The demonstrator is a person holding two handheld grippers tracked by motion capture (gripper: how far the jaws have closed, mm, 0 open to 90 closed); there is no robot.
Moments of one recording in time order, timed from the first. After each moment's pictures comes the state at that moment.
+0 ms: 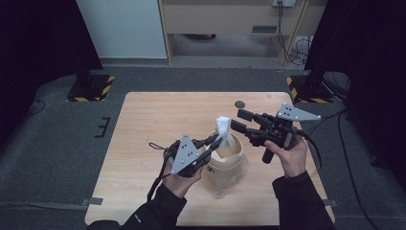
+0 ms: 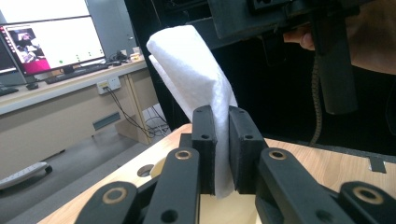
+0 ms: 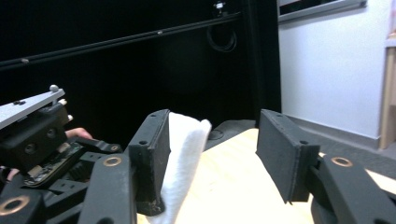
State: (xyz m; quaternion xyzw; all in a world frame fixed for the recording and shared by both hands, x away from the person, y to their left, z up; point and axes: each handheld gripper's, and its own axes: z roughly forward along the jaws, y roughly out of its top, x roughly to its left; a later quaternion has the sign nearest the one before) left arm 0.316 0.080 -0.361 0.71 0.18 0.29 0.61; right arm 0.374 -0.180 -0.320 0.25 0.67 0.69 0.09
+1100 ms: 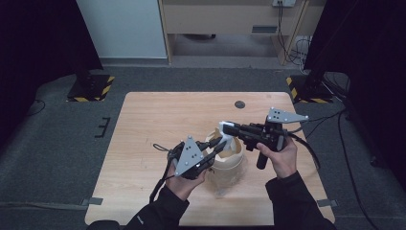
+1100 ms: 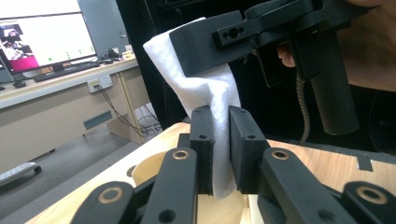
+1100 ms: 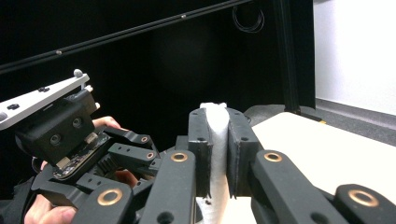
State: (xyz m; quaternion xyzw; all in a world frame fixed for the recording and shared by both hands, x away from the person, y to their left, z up) left arm 0.312 0.074 -0.363 0.72 0.18 0.28 0.62; right arm 0.372 -0.165 -0.329 0.24 0.69 0.68 0.02
